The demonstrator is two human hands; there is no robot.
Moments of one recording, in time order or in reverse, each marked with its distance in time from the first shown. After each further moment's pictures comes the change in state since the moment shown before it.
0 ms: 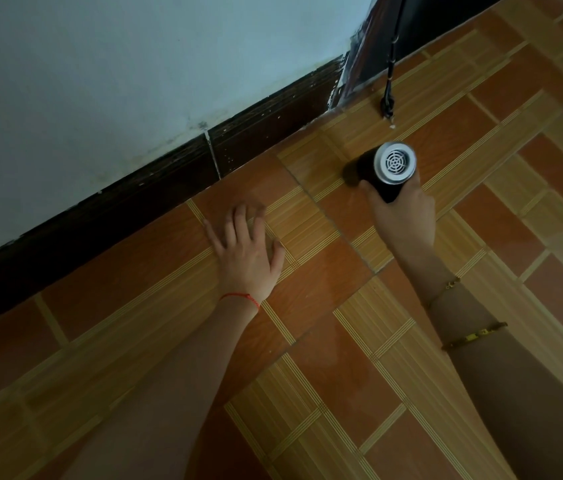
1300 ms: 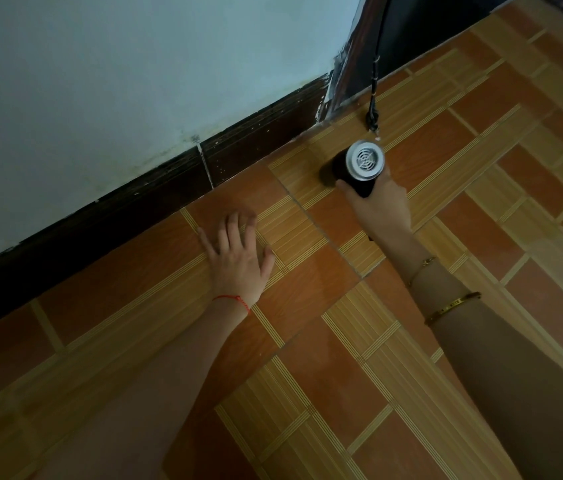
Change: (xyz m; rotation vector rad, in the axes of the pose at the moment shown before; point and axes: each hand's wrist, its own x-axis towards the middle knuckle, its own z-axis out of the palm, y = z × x) left_hand 0.001 -0.002 0.003 0.024 -0.053 0.008; right_hand 0.021 -0.007 -0.001 -0.030 -0.127 -0.054
